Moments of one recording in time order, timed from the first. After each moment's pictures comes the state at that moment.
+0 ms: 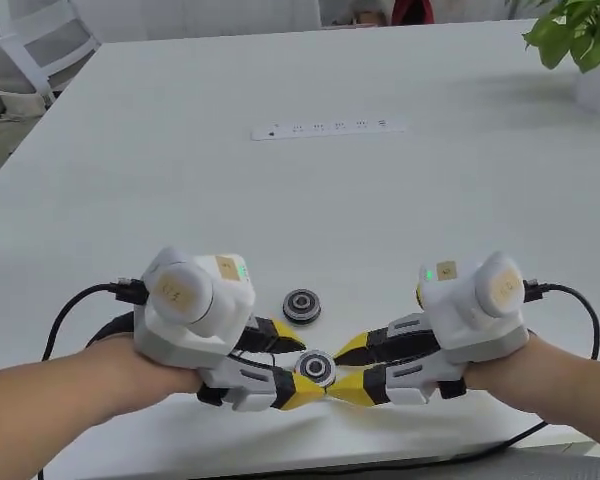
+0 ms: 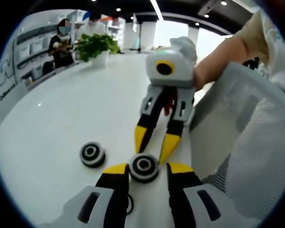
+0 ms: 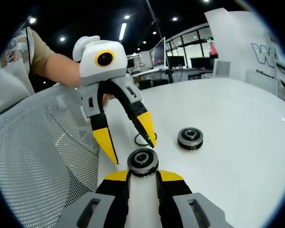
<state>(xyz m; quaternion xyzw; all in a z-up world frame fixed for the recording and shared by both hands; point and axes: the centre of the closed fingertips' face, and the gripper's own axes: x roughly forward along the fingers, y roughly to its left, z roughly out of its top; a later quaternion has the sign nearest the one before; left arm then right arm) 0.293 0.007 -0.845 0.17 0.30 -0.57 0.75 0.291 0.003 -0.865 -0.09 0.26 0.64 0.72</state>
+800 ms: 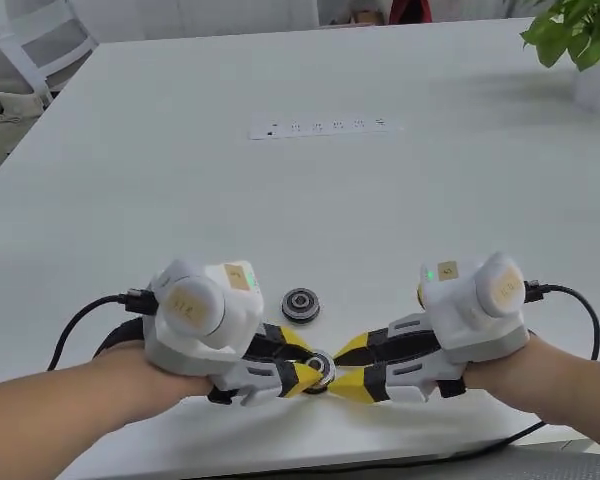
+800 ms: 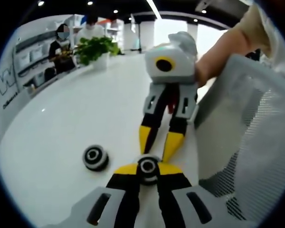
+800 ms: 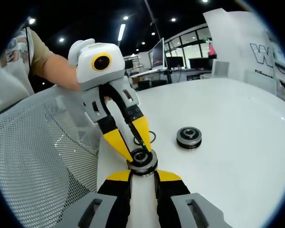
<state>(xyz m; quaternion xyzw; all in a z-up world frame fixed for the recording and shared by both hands) 0.298 0.004 -0.850 0.21 0.27 -0.55 0.76 0.291 0.003 -0.866 -0.08 0.26 0.63 0.72</state>
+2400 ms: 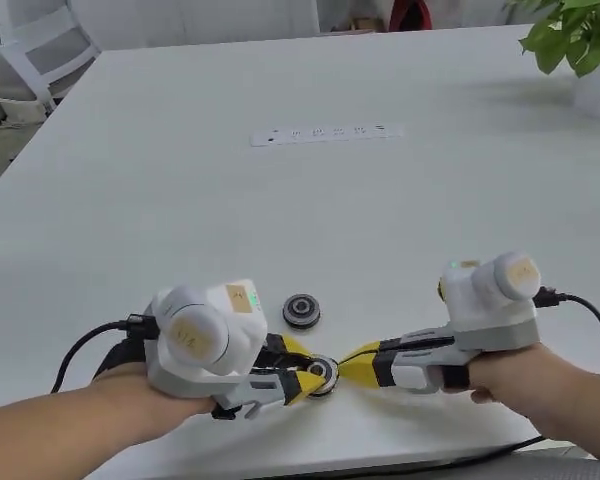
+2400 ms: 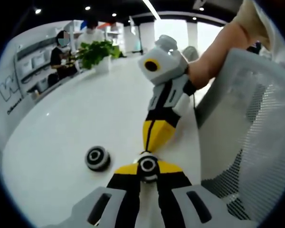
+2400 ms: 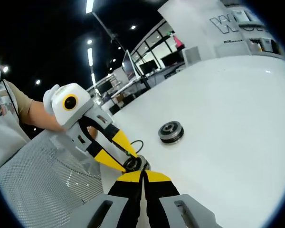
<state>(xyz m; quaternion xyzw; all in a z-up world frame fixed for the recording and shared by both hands) 0.299 0.005 -0.850 0.22 0.25 -0.54 0.77 0.304 -0.010 -0.854 0.09 0.32 0.57 0.75</state>
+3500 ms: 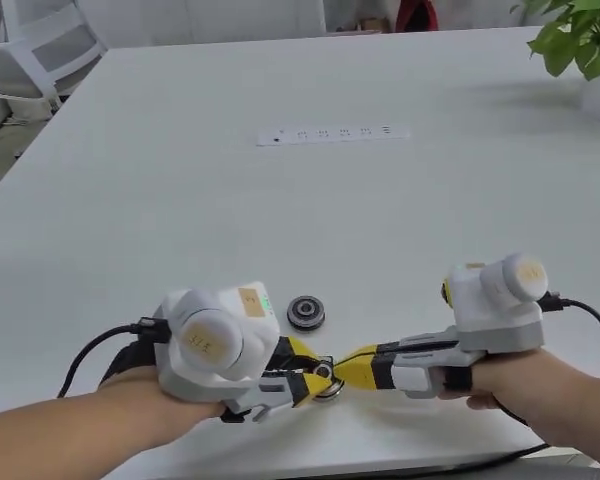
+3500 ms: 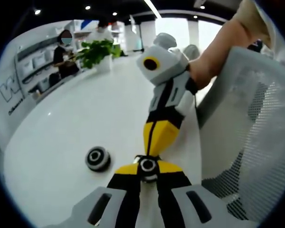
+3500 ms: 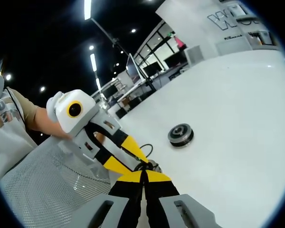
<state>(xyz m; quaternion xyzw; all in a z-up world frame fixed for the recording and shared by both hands) 0.300 0.004 -0.851 0.22 0.25 -0.53 0.78 0.298 0.004 -0.846 0.12 0.32 0.59 0.73</state>
